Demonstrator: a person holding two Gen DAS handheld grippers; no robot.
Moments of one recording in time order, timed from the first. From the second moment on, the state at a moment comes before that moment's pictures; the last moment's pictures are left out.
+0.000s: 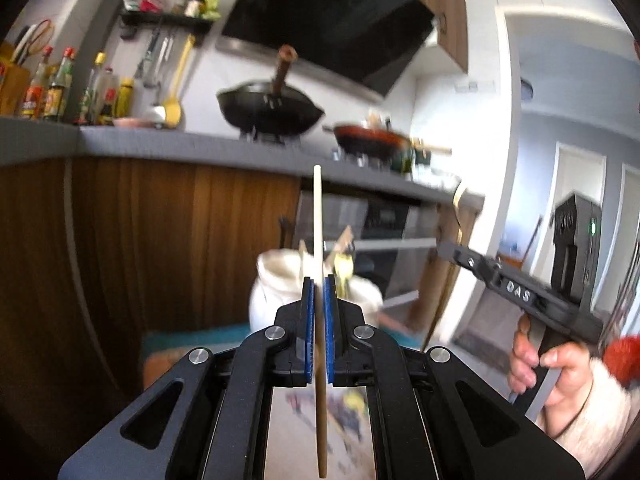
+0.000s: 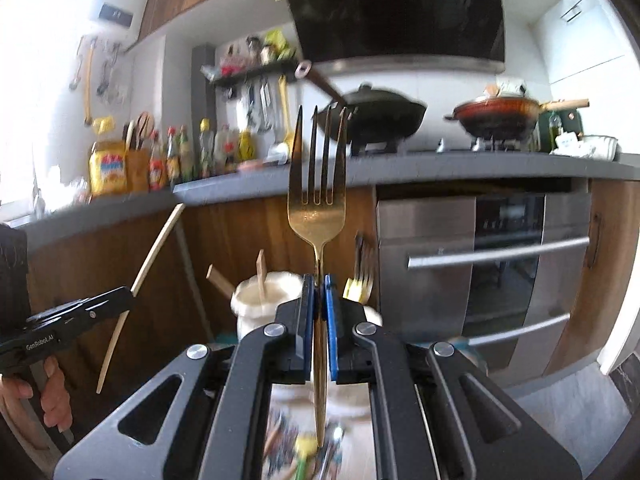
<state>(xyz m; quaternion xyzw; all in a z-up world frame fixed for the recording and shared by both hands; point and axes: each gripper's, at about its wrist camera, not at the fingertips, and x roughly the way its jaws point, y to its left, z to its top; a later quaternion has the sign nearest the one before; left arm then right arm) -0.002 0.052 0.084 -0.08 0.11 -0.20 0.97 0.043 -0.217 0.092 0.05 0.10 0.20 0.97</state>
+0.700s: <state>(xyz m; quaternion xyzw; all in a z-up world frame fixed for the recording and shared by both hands) 0.168 0.041 0.086 -0.17 0.05 -0.18 0.97 0.143 -0.235 0.094 0.14 0.07 0.21 0.97</state>
